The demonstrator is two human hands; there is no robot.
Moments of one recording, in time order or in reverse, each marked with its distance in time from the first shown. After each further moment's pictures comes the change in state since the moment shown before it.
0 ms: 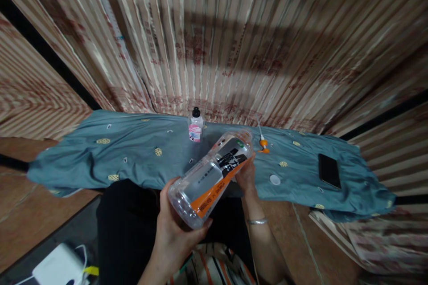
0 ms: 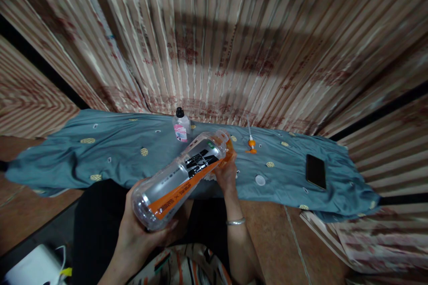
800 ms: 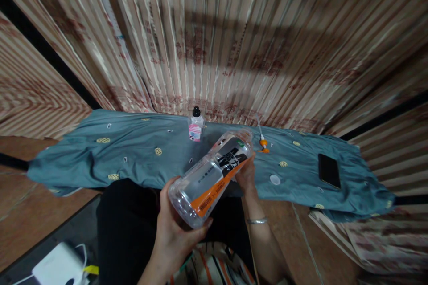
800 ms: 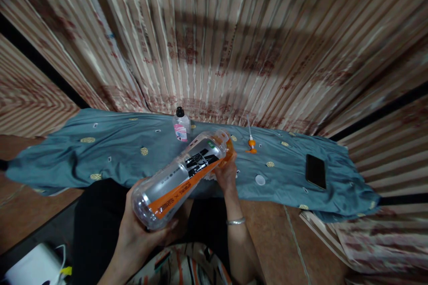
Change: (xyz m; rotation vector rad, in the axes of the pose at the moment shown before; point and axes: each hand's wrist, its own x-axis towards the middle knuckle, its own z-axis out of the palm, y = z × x) left_hand -0.001 0.000 0.001 0.000 0.023 -0.013; right_hand -0.001 0.001 0.000 0.033 -0.002 -0.033
